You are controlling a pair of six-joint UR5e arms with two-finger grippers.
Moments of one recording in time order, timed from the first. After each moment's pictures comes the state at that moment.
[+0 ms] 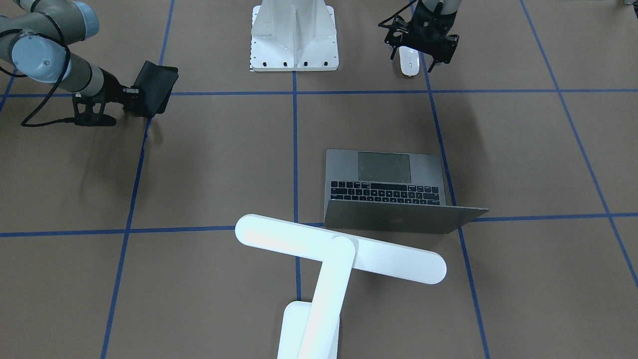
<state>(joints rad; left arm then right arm) -0.50 -1.75 -2.34 -1.38 -1.97 -0.81 0.62 -1.70 1.88 -1.22 2.38 1.08</state>
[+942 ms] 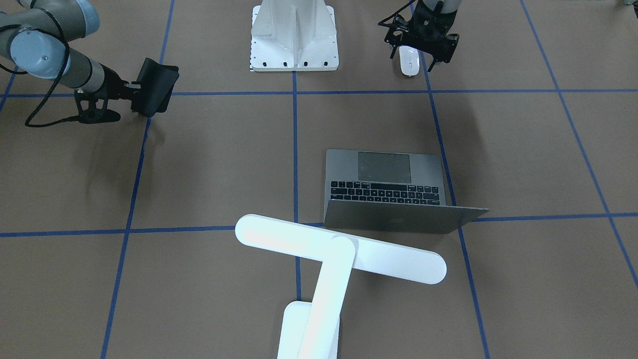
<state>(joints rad) -0.50 -1.75 -2.34 -1.38 -1.97 -0.81 0.63 -1.70 1.92 -1.22 2.39 1.01</state>
